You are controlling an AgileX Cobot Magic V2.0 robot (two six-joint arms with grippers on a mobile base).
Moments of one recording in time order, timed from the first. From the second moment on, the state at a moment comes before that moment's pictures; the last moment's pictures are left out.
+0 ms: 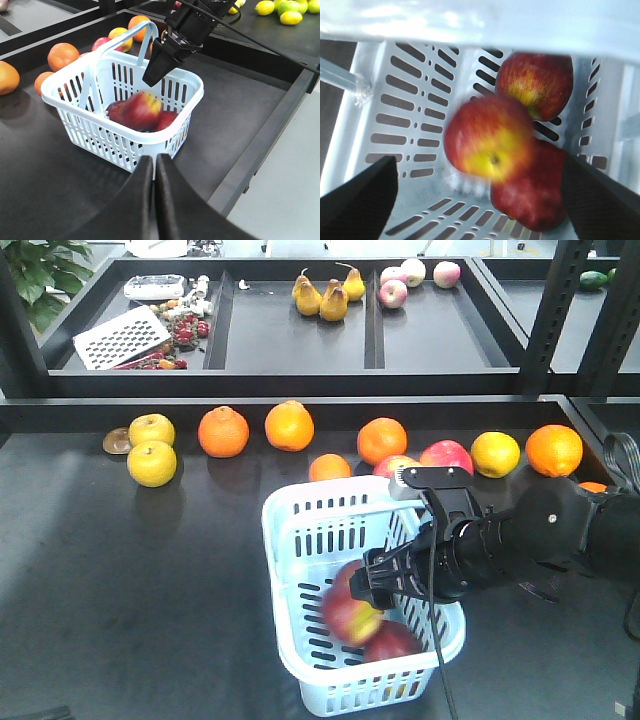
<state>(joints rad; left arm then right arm) -0.46 0.33 -0.37 -0.70 0.63 0.71 0.40 1.60 -0.88 0.57 0.45 -0.37</state>
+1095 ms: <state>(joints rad) -0.46 0.33 -0.37 -0.70 0.64 0.71 0.40 0.87 -0.69 0.40 0.73 -0.37</state>
